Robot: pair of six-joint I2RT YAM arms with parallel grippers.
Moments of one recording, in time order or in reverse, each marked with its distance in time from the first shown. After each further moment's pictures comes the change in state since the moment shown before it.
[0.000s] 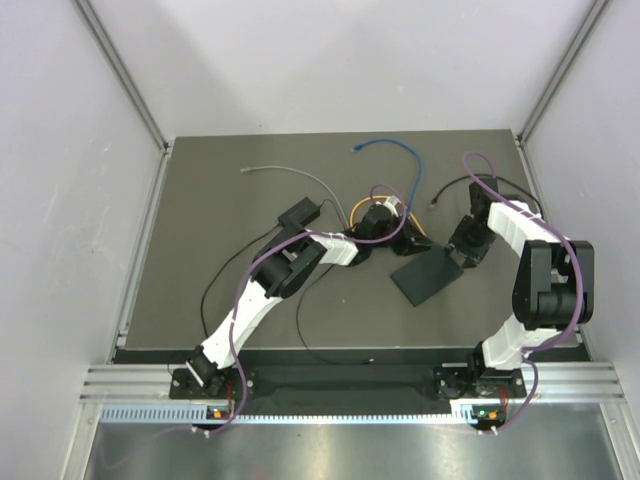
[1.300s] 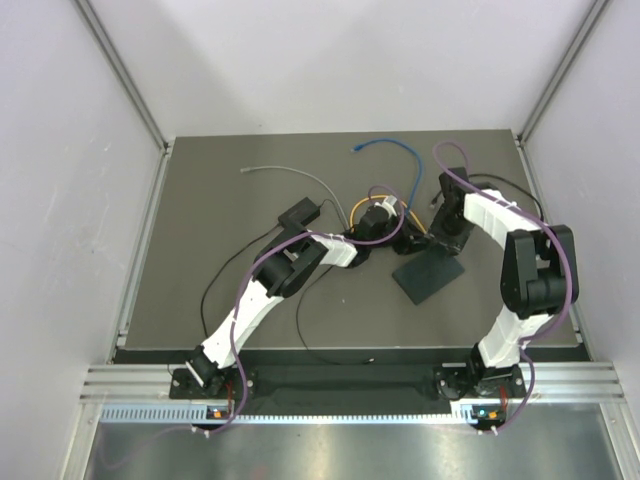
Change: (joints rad) left arm 0.010 0.029 -0.006 0.098 0.012 -0.077; right arm 0.165 0.099 0.125 0.011 0.100 0.076
